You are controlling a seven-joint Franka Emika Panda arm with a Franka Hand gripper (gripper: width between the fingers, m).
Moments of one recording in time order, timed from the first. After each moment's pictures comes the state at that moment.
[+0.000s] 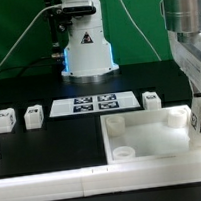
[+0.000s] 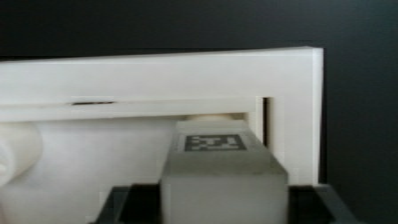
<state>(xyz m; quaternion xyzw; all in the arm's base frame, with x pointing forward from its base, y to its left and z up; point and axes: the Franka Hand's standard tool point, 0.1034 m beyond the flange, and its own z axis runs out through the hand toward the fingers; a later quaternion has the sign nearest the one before) 0.635 0.124 0.082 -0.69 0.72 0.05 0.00</state>
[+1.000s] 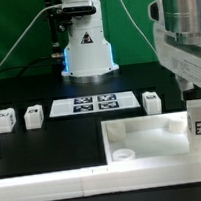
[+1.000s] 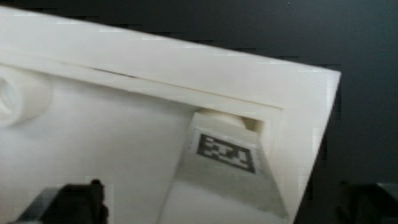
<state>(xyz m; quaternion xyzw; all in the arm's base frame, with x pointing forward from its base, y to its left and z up) 0.634 0.122 0.081 -0.78 0.62 0.05 0.01</state>
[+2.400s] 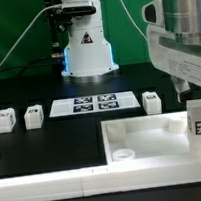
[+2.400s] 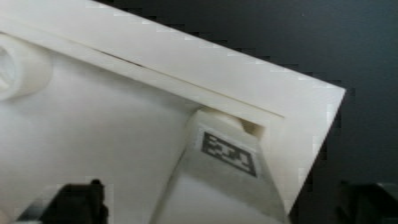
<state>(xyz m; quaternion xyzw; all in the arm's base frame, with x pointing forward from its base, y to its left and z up) 0.631 0.118 0.082 -0.88 0.47 0.06 0.01</state>
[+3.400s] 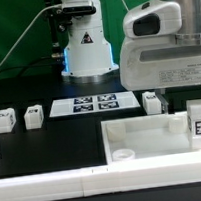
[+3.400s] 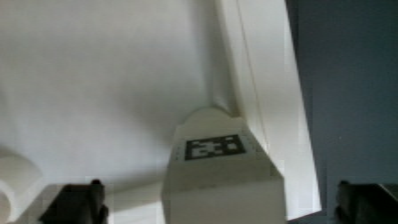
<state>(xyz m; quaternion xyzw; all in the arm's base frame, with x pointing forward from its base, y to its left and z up) 0.629 0.117 0.081 -0.99 0.12 0.06 0.03</state>
